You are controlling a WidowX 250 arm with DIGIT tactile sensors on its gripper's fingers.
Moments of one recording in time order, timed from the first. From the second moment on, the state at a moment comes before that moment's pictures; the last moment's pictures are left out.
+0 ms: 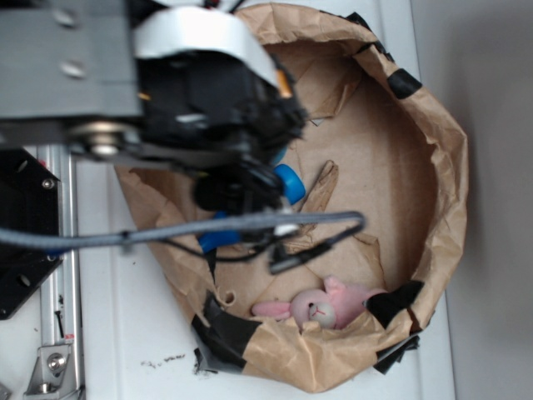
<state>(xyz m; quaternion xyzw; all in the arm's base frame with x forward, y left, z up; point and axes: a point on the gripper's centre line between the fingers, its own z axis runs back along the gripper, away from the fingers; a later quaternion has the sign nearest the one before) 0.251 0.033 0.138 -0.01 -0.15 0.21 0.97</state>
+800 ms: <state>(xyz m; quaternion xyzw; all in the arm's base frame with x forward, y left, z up) 0.306 0.040 0.021 -0.05 -0.04 0.20 0.98</state>
